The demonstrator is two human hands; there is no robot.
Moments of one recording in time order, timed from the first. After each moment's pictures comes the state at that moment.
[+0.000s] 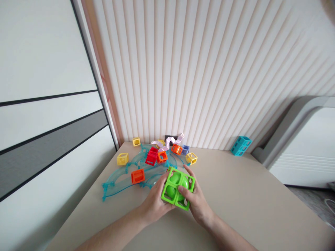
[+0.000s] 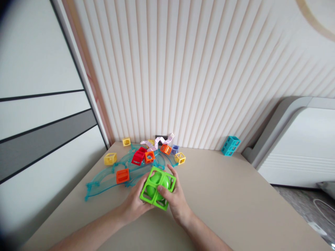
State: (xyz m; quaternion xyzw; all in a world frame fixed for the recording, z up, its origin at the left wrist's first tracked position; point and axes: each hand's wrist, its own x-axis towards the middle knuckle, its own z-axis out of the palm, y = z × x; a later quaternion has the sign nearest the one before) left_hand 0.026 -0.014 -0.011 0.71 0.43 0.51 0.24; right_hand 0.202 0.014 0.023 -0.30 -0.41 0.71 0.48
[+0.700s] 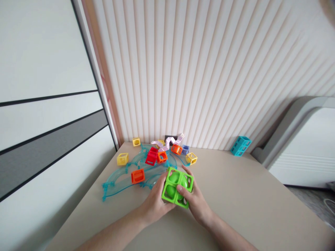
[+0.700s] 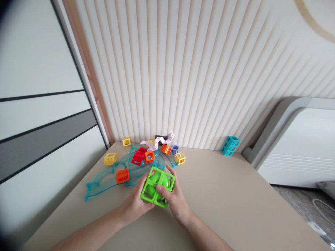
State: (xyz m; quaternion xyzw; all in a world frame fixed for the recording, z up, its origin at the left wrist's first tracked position) left_hand 0.031 -0.016 -0.007 0.68 0.45 0.51 0.26; right_hand 0.203 0.014 0.025 -0.31 -0.43 0.71 0.46
